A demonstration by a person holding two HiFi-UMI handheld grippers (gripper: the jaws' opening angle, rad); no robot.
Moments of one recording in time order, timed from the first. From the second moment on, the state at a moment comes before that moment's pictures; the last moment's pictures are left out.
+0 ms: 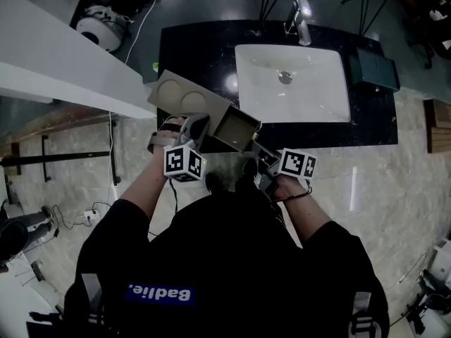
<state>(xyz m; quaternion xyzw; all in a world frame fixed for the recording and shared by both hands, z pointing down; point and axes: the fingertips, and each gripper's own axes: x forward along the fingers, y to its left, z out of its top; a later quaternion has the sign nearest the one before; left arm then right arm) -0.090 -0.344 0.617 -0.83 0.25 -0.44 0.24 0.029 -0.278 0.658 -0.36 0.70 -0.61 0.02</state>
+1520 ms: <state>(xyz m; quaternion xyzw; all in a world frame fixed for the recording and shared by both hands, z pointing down) -0.126 -0.213 0.510 -0.89 0.43 -0.07 -0.13 0.021 -0.163 0.566 -0.48 0.80 -0.36 -0.09</state>
